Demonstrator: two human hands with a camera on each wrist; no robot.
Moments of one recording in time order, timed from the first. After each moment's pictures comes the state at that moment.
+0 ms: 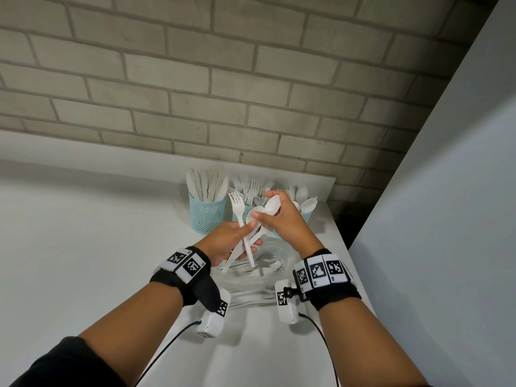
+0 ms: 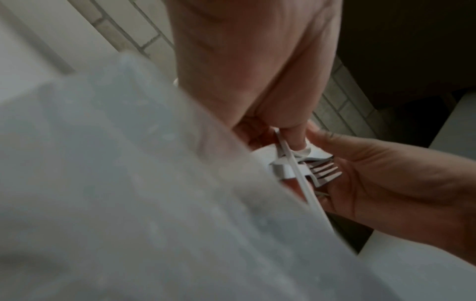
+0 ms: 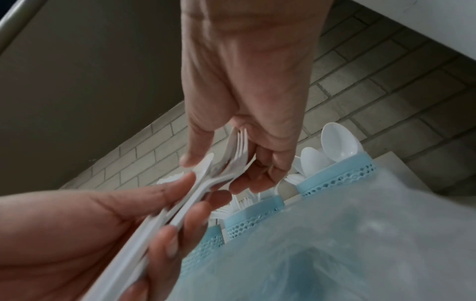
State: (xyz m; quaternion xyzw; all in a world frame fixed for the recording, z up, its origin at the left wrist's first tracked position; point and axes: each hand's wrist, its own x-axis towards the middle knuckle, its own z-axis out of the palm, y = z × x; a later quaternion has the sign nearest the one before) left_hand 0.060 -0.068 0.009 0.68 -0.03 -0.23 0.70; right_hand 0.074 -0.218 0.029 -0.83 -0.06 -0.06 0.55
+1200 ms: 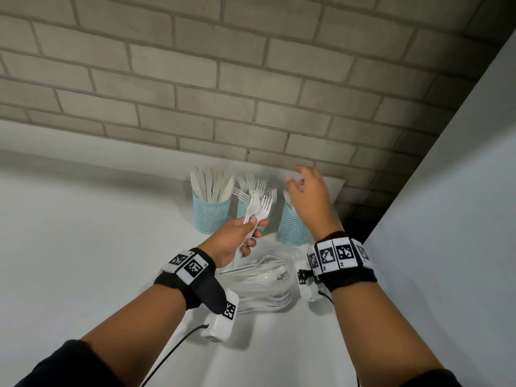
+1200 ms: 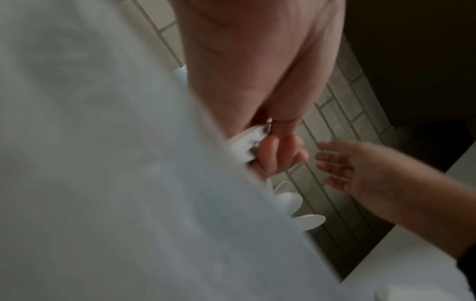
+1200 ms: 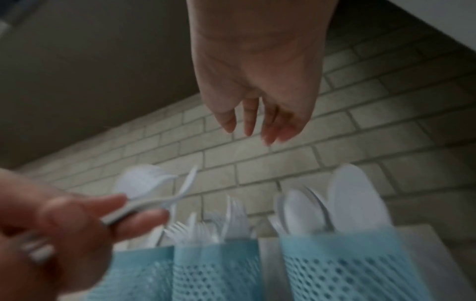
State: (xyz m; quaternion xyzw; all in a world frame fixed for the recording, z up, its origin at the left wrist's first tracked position) left_hand 0.076 -0.074 0.004 0.61 0.00 -0.23 0.76; right_hand 0.109 -0.237 0.064 -0.91 -0.03 -0.25 0.32
